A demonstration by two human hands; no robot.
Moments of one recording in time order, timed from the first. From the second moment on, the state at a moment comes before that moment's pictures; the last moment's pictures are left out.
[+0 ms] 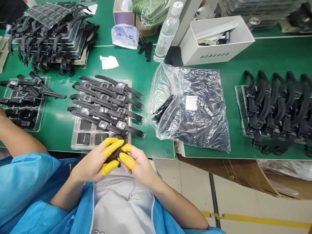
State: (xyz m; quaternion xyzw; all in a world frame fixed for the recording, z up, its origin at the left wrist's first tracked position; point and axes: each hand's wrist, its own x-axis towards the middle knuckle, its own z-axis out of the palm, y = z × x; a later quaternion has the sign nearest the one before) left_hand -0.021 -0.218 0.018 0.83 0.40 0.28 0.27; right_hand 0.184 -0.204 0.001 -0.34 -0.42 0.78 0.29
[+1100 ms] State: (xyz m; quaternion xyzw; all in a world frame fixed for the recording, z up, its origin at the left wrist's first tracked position) left_hand -0.060 -0.205 0.033 0.83 0.53 0.14 0.05; right_hand 0.253 -0.003 -0.024 -0.68 -0.73 0.05 0.03
